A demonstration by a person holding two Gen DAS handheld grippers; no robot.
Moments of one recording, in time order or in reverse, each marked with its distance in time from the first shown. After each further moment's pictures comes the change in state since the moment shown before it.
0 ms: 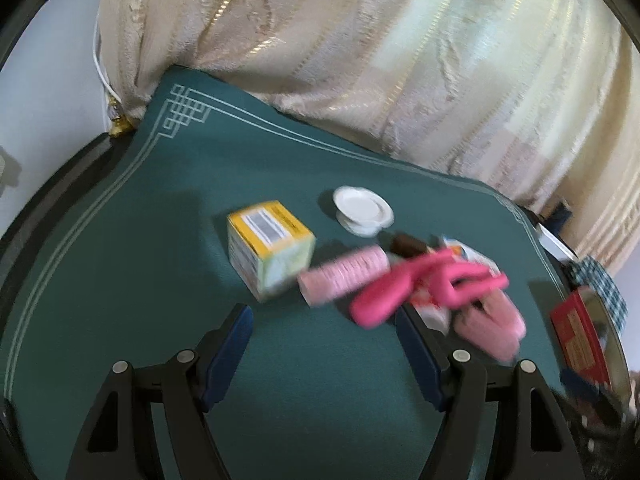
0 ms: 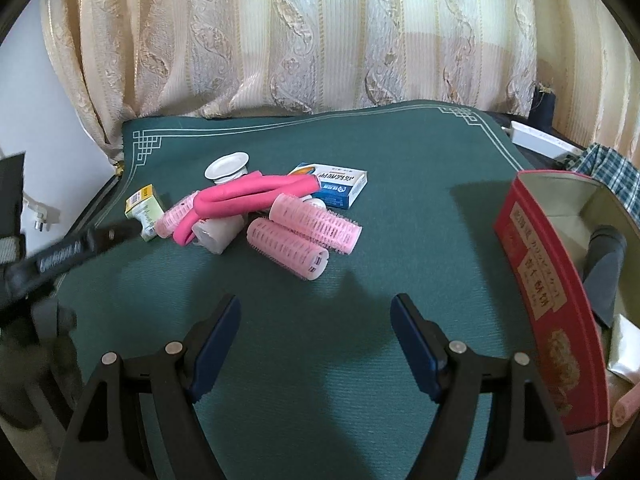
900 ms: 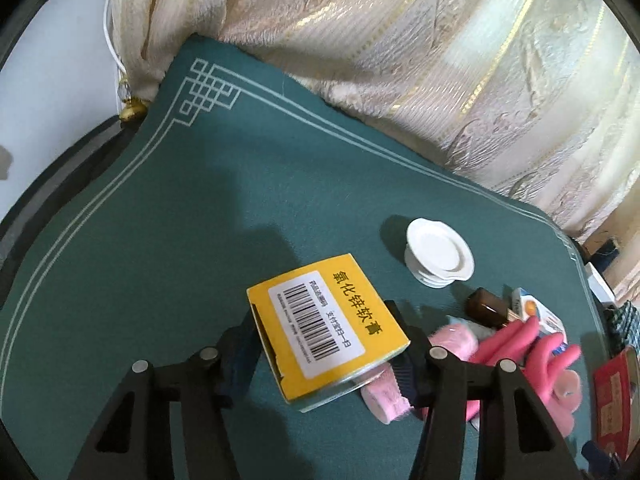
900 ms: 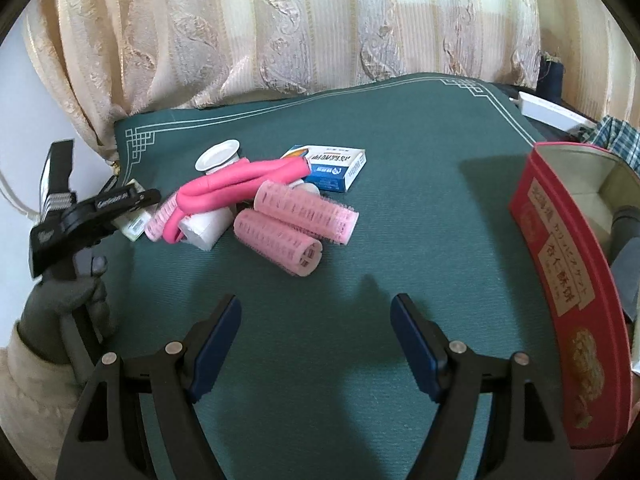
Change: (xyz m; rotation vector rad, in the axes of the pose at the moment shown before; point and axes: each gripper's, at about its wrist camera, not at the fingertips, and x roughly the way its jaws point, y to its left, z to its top) left arm 0.061 0.026 0.033 -0.079 0.007 0.085; right arm 0.022 -0.014 0.009 0.063 0.068 0.044
